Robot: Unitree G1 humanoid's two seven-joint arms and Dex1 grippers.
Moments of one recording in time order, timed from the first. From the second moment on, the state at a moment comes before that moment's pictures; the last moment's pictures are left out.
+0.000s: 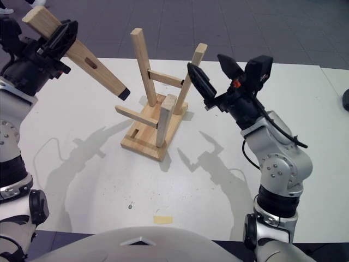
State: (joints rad) left arm -0.47 0.57 0.30 -0.24 -0.89 0.59 -0.36; right arm -0.27 -0.35 -0.28 -0.55 1.04 0.72 0.36
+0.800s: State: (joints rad) left arm -0.43 0.51 0.28 -0.25 -0.79 0.60 -0.35; right arm -0.16 -0.48 0.01 -0.63 0.82 0.66 0.52
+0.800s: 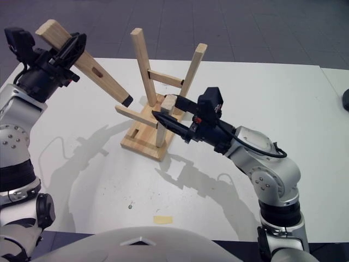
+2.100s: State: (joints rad) left arm -0.33 0.44 0.25 -0.33 -0.83 0.79 -0.20; right arm -0.10 -0.42 0.07 -0.64 0.68 0.54 0.49
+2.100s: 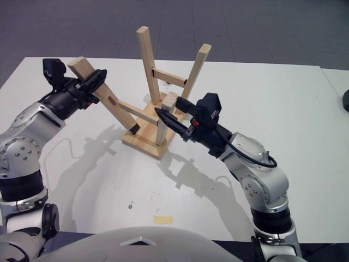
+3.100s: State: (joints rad) left arm -0.35 0.40 0.16 -0.36 -0.74 0.79 -0.22; right arm -0.11 -0.42 0.09 -0.65 0.64 0.53 0.49
